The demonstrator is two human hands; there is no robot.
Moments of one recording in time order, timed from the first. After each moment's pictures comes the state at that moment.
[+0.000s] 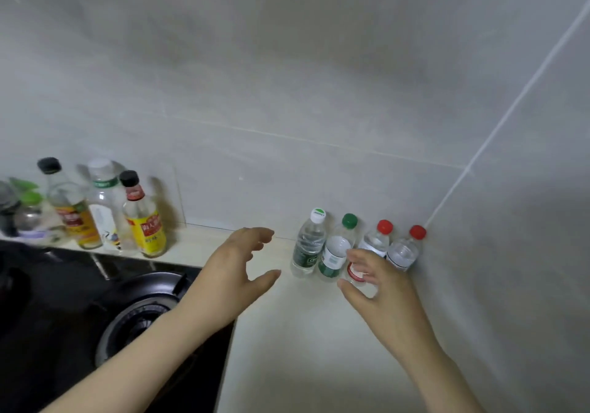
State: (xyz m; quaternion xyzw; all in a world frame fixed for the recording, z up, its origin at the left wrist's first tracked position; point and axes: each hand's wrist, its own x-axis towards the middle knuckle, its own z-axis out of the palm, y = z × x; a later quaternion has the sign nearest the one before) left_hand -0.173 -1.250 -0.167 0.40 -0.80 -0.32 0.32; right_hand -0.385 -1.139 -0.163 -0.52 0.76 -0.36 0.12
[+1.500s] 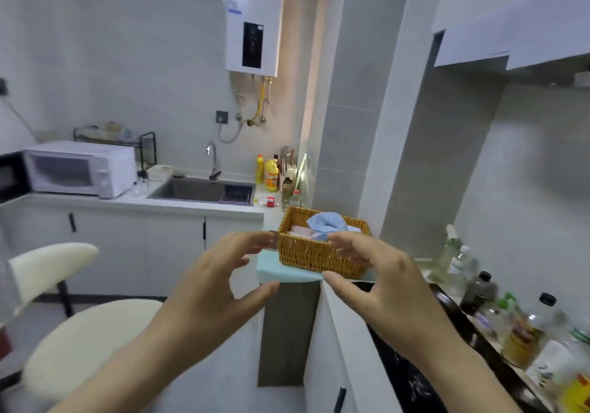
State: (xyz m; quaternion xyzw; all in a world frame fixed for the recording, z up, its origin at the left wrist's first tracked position) left_hand 0.178 -0.732 -0.011 0.78 -0.43 0.14 0.44; right_hand 0.062 -0.931 0.019 -0.92 0.03 -0.30 0.24
